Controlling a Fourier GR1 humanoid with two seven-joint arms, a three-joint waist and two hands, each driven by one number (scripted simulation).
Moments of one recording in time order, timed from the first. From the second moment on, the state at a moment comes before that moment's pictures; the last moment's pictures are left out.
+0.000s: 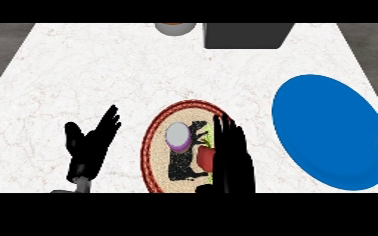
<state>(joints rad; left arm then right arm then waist) 0.02 0.19 -0.17 -1.43 0.20 0.13 0.20 -0.05 0.00 0.75 -1.66 1.18 -0.17 0.93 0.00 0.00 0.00</state>
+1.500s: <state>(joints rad) 0.02 0.13 -0.11 -1.43 0.13 0.07 0.20 -0.15 -0.01 0.97 -1.48 1.15 -0.21 1.09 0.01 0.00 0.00</state>
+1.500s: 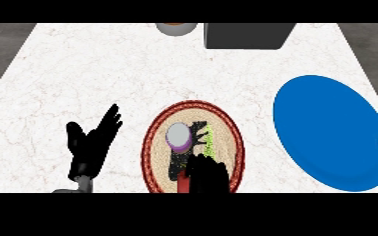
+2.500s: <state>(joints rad) 0.04 0.13 -0.09 -1.43 0.14 0.07 0.20 -0.08 0.00 0.82 -1.75 1.70 -0.50 1.11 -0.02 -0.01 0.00</state>
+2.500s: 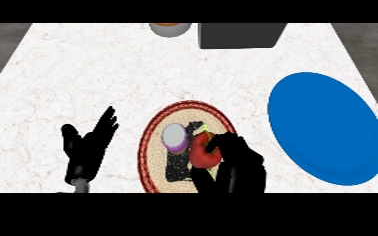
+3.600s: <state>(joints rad) 0.02 0.11 -0.09 -1.42 0.12 0.05 0.21 -0.04 -0.49 0.20 -1.55 0.84 -1.04 0.68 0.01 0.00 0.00</state>
